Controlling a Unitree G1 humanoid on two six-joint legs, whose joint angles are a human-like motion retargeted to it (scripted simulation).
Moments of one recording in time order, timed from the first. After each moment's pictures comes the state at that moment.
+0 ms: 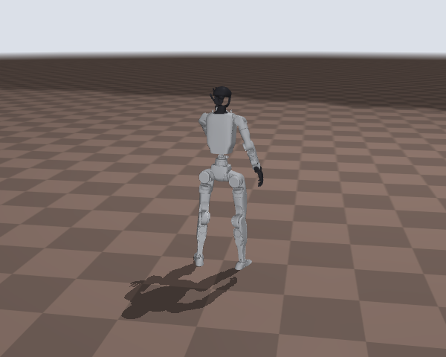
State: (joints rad) left arm -0.88 0.25 -0.15 -0.36 -1.37 -0.57 0.00; right arm 0.13 -0.42 0.38 0.80 0.26 -0.06 -0.07; waist -0.04 -0.07 0.08; left_leg 0.14 0.10 0.49 -0.01 -0.15 -0.17; right_leg 0.00 -0.17 -0.14 0.05 0.00 0.26
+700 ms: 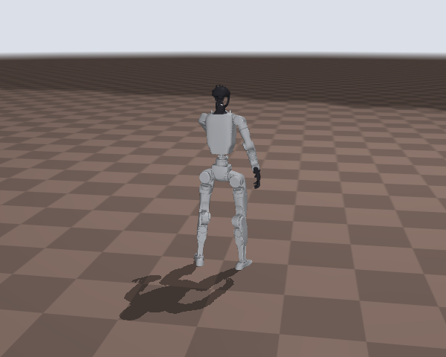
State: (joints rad) left arm -1.06 0.37 -0.17 0.07 -1.20 -0.56 0.11; right arm 0.17 -0.43 0.47 0.84 0.17 -0.05 0.03; waist -0.04 -0.08 0.05; left_leg 0.14 0.10 0.47 -0.01 -0.15 -0.17; right_leg 0.01 -0.17 -0.16 0.05 -0.01 0.26
